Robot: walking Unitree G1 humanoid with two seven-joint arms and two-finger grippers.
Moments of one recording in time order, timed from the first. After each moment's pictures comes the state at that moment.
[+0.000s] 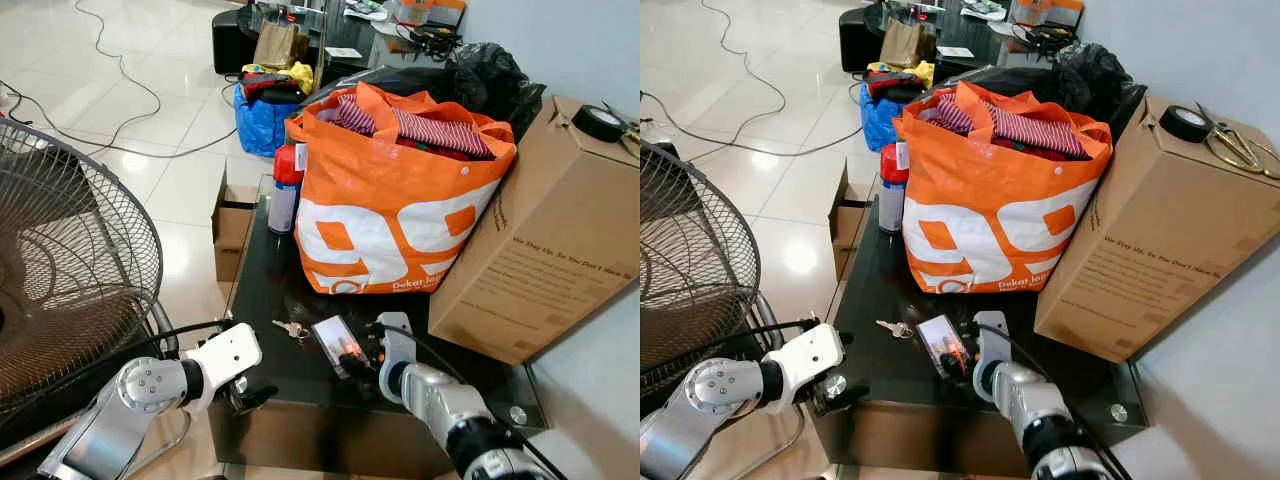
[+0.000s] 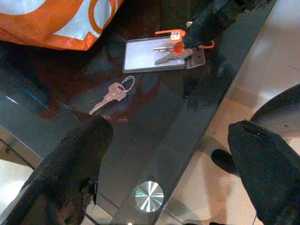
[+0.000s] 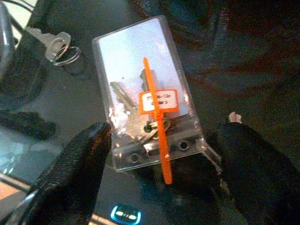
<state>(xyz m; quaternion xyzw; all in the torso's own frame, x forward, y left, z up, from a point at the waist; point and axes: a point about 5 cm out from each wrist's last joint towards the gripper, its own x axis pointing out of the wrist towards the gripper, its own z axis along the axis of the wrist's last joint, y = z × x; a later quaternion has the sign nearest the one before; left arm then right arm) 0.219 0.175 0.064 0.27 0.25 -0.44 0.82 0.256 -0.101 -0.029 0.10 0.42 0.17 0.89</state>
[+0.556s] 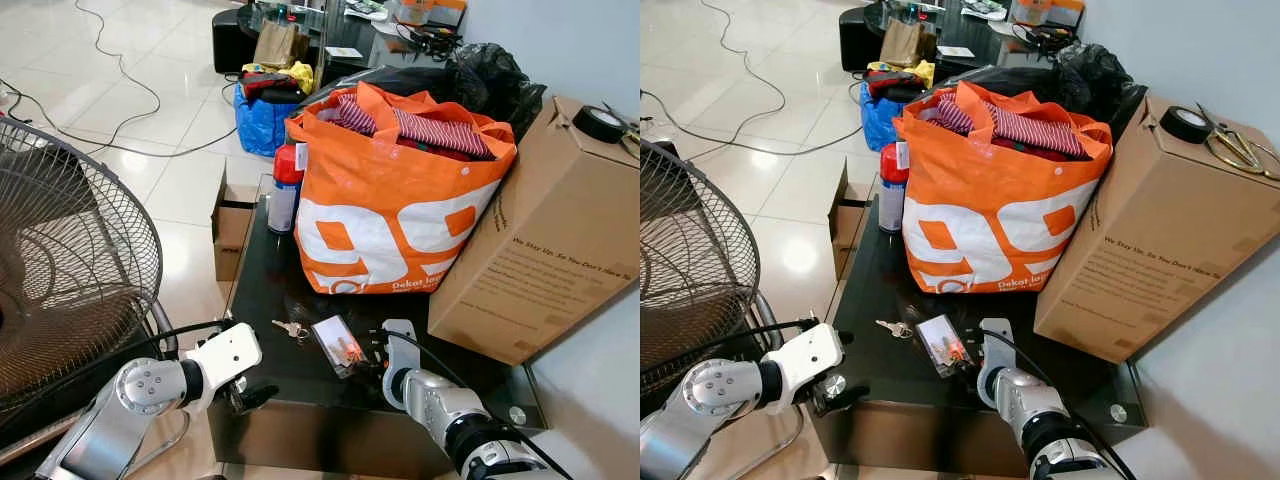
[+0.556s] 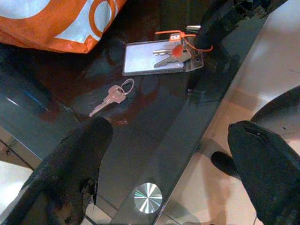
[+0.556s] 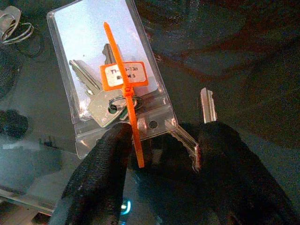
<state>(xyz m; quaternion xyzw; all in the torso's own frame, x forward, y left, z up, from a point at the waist) 0.217 0.173 0.066 0.27 0.25 -0.45 0.82 0.251 -0.106 -0.040 0.09 0.45 0.13 0.88</state>
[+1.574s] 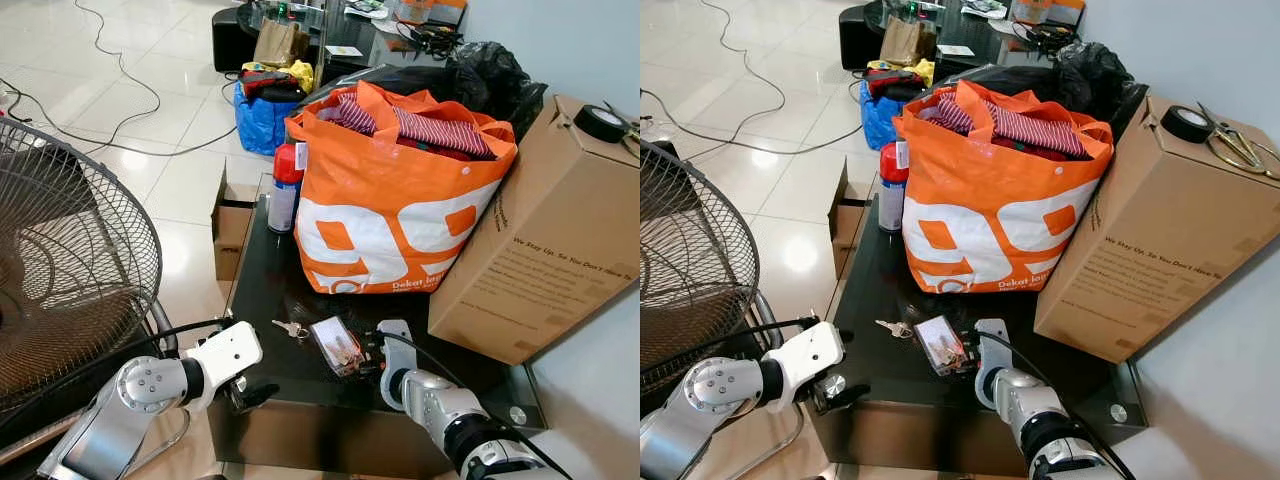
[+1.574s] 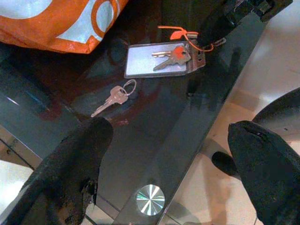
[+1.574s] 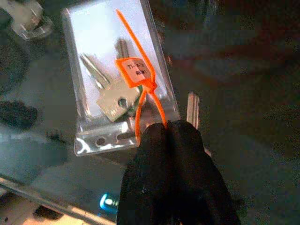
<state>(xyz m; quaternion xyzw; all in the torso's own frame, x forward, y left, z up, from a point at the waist) 0.219 0.173 0.067 0.27 0.25 -0.44 0.82 0.252 -0.104 -0.037 0.08 0.43 0.17 0.88</state>
